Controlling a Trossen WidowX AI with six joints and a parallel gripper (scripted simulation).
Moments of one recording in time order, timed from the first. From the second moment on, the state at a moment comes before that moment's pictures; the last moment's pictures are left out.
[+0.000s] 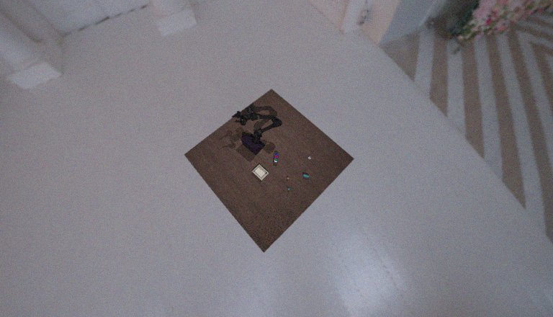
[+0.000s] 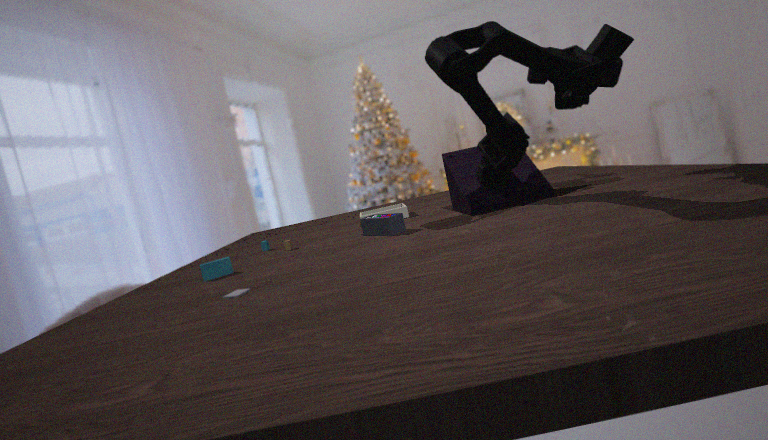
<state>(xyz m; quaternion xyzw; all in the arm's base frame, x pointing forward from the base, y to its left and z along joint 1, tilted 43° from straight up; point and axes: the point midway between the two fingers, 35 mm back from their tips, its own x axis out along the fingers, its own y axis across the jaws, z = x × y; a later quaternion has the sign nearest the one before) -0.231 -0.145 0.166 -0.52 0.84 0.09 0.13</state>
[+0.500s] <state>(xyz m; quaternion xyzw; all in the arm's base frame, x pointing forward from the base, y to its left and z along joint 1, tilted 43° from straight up) -0.164 -0.241 0.148 -0.71 0.63 0.33 -0.02</state>
